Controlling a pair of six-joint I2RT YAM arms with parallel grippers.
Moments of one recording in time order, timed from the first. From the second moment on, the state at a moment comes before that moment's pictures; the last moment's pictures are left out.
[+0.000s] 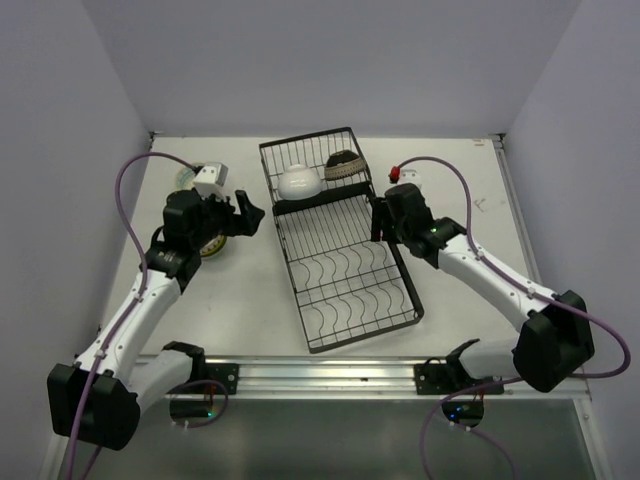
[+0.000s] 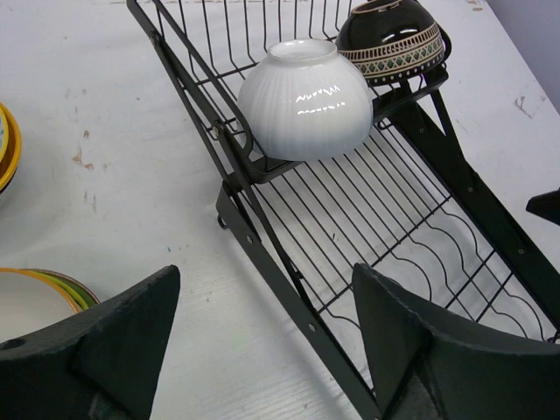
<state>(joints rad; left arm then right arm) -0.22 1.01 0.77 -0.11 0.22 -0.25 0.55 1.33 0.99 -0.45 0.34 0.40</state>
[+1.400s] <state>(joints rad) -0.31 0.88 0.77 -0.14 0.04 -0.22 0.38 1.77 1.02 0.58 -0.13 1.18</state>
